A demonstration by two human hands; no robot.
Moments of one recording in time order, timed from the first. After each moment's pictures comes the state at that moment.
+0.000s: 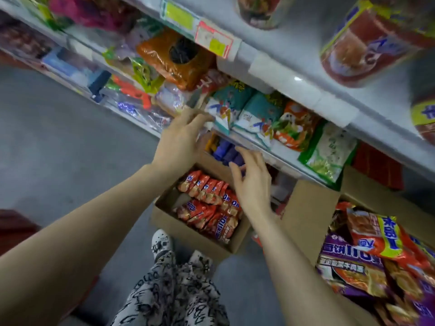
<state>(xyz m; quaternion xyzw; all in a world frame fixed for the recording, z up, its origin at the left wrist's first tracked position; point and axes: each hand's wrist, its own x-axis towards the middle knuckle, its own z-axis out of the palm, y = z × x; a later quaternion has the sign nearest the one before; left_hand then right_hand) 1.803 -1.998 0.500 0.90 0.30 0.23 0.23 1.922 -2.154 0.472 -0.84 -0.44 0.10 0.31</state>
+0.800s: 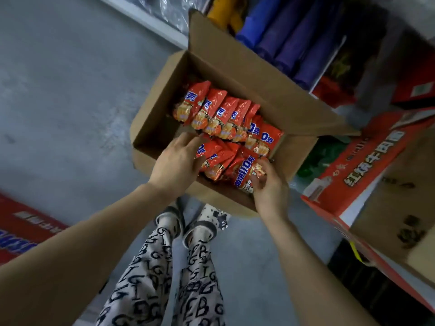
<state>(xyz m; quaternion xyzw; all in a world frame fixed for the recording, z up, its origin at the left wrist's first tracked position) 1.737 -2.096 0.078 0.86 0.35 -0.08 0.35 1.883 -2.274 0.066 -0.91 -0.23 0.30 0.15</state>
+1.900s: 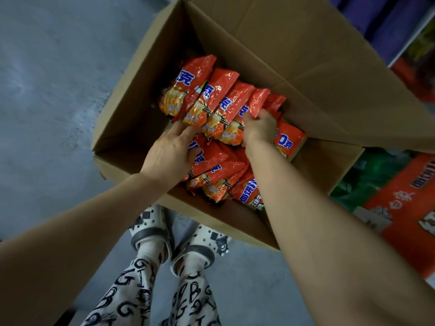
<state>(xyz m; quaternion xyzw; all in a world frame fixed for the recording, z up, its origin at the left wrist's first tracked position) 1.748 -2.076 -0.094 0.83 0.38 -0.10 0.39 1.932 -2.130 -0.132 -0.90 0.04 0.36 0.26</state>
